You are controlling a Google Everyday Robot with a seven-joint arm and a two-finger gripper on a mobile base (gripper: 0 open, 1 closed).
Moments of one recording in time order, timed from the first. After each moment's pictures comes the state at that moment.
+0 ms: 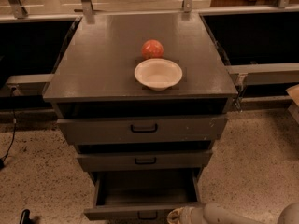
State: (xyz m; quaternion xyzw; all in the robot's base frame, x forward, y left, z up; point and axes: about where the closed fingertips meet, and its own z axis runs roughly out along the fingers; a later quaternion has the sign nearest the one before) arm 0.423 -0.115 0.146 -0.62 0.69 0.18 0.33
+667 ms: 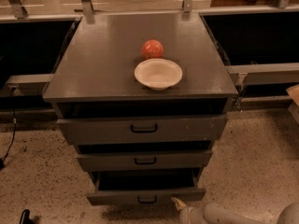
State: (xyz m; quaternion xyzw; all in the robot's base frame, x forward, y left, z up) arm 0.422 -0.114 0.145 -0.62 0.69 0.18 0.33
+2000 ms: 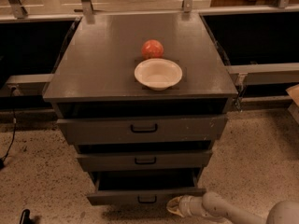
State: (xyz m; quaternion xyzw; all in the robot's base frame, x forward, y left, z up) arm 0.479 -0.120 0.138 -0.61 0.69 0.17 0.35
